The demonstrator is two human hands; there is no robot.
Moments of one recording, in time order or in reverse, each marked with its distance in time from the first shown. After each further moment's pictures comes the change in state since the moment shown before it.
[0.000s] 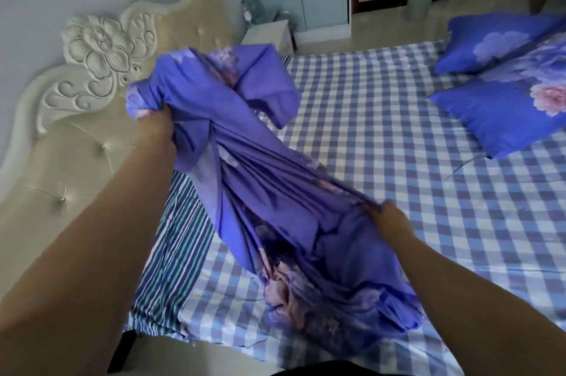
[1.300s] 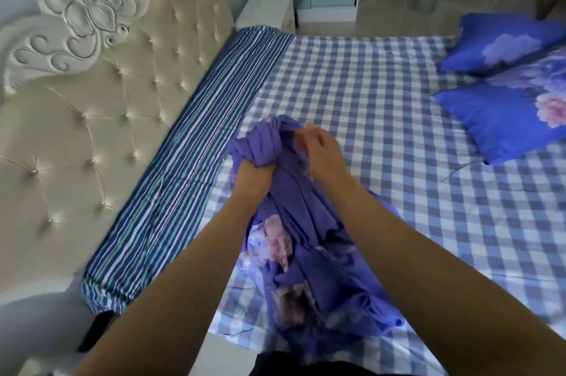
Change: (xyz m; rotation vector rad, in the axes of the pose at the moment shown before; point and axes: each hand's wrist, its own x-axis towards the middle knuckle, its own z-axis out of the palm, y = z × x) left_hand -0.099 -0.097 0.093 0.029 -0.421 -0.056; right_hand -0.034 -0.203 0.020 0.650 -0.044 -0.490
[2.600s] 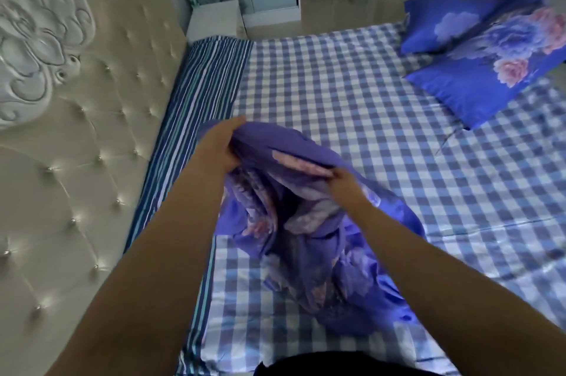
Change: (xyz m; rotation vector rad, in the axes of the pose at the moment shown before) left_hand 0.170 0.035 -0.124 -0.502 -0.420 -0.389; right_hand 0.018 0.068 0.092 -0.323 0.238 0.304
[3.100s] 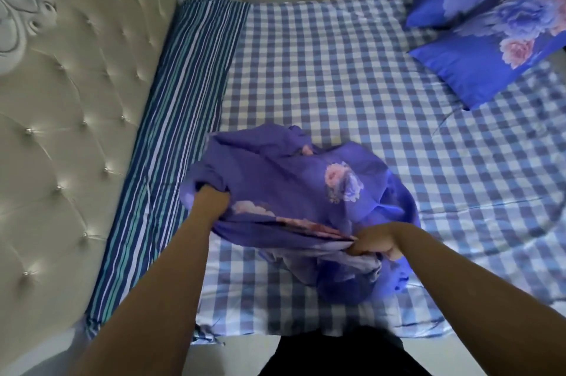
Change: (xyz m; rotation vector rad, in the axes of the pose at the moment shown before) left_hand 0.039 -0.153 -0.135 1.040 0.366 0.051; right_hand -0.068 0.104 -0.022 -0.338 -0.830 0.528
